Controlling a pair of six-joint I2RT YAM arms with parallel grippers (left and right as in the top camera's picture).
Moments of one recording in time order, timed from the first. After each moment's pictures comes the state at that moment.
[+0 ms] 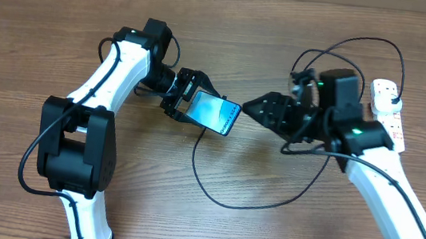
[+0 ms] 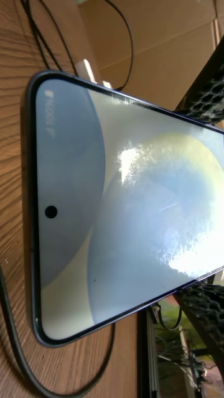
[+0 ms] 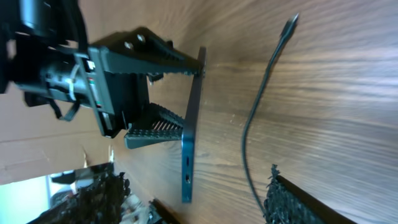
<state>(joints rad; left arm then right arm) -0.19 2.04 1.58 -1.14 0.90 -1.17 0.29 1.41 1.05 -0.54 -0.69 0.66</state>
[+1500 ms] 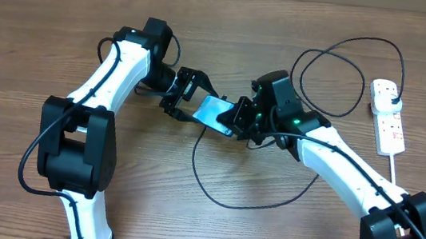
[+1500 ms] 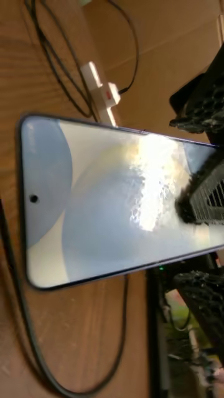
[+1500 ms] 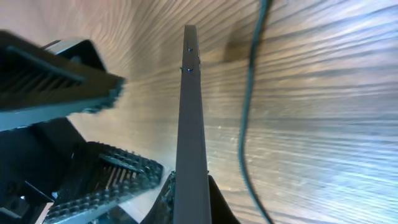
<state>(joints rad) -0.19 2.04 1.58 -1.11 0.87 -1.17 0.47 1.65 1.04 -0.33 -0.51 0.98</state>
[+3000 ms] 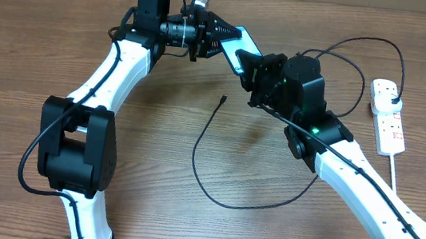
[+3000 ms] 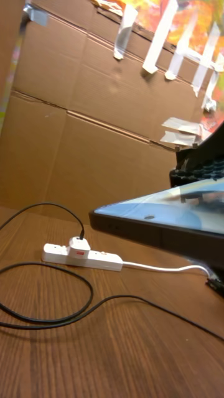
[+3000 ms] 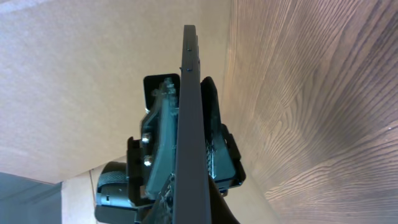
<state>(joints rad) -0.19 2.04 1.59 -0.08 1.18 -1.28 0.47 1.49 1.04 0.11 -0.19 1.81</state>
